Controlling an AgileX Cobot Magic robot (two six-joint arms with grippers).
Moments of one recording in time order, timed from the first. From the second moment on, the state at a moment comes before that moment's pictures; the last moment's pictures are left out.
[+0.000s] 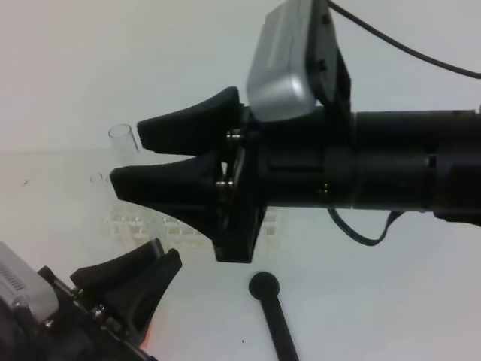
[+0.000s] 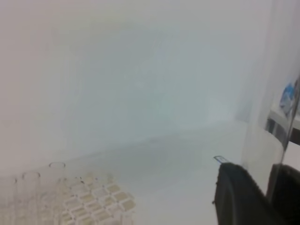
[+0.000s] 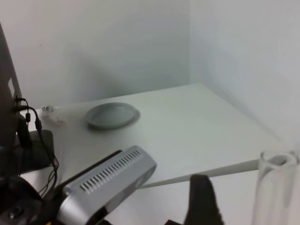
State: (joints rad) left arm -0.71 0.88 -0.19 0.23 -0.73 -0.25; right arm 0.78 1.48 -1.19 1.69 0.58 -1.74
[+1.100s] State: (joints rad) left arm -0.71 0.88 -0.19 0.18 -0.69 -0.23; right arm 0.80 1.56 -1.26 1.70 0.58 -1.74
